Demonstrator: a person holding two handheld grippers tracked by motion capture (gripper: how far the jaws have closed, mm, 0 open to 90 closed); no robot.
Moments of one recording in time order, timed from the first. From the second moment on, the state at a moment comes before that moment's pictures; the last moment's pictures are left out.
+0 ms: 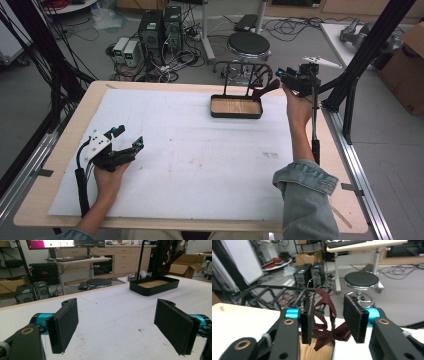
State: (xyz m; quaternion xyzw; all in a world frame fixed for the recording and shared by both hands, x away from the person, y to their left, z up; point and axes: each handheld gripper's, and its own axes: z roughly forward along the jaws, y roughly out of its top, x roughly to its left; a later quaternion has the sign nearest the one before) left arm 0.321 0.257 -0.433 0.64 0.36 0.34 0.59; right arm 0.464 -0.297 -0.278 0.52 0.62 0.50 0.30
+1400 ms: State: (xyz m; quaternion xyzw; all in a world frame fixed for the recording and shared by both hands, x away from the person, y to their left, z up) left arm 0.322 0.254 -0.434 0.65 0.36 0.34 0.58; right arm 0.334 -0.304 -0.315 0.43 0.64 0.51 0.39
